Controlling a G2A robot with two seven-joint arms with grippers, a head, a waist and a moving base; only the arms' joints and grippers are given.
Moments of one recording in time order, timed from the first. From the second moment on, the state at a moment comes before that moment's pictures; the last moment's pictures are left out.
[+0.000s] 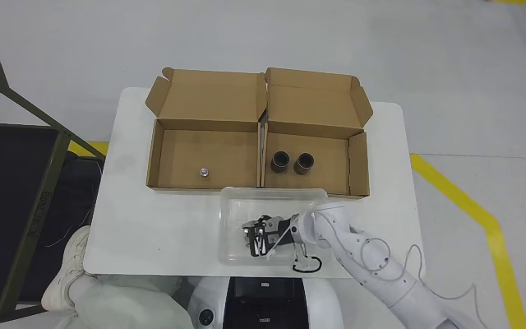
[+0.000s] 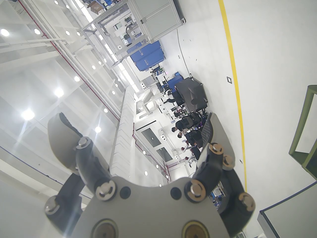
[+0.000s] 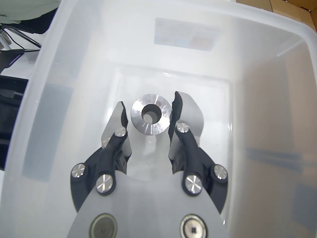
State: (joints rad) left arm 0.15 -0.27 -1.06 -1.30 2.57 -0.51 0.65; right arm -1.10 -1.28 0.73 -1.40 -1.75 -0.92 -0.02
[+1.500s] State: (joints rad) left arm 0.15 -0.27 -1.06 -1.30 2.57 -0.51 0.65; right arm -1.10 -1.26 0.89 -1.65 -1.47 -0.78 -0.13
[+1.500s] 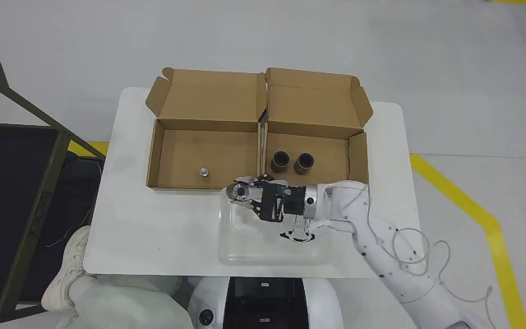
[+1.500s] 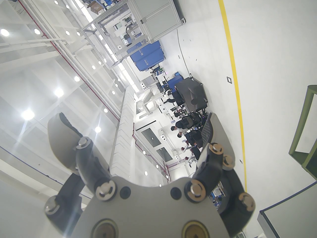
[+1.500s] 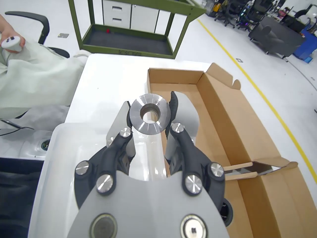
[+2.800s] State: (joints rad) left arm 0.15 -0.27 -1.06 -1.30 2.57 -0.51 0.65; right arm -1.31 -1.20 1.10 -1.77 -1.61 -0.56 -0.71
